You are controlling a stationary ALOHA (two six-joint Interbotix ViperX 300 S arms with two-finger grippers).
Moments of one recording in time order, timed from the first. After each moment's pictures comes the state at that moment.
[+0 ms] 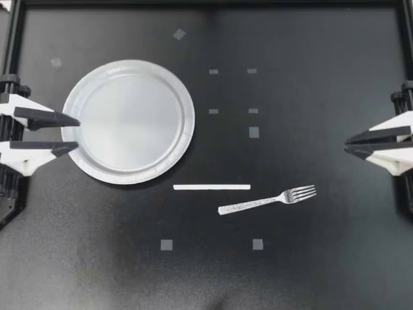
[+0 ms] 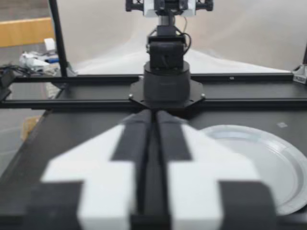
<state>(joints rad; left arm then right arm) 0.01 -0.97 1.18 0.00 -0.29 -0.01 0.01 -0.96 1.19 0.00 -0.29 0.00</state>
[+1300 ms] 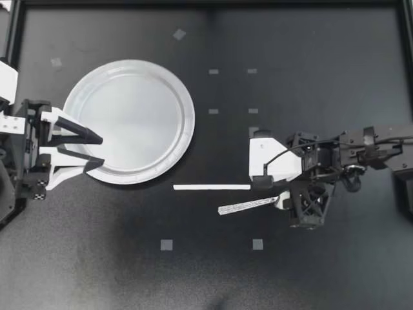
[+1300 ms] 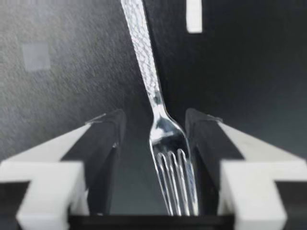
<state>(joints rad) 0.06 -0.83 1.13 -0.15 0.13 -0.29 0.00 -0.04 0.75 0.11 0.51 -0.02</state>
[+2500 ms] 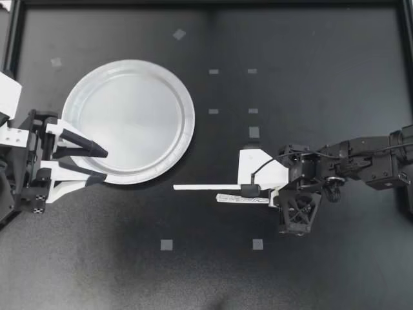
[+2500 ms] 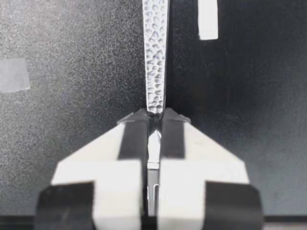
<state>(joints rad) -0.02 -0.80 1.16 -0.15 0.03 -0.29 0.02 0.10 0.74 0.14 0.44 0.00</state>
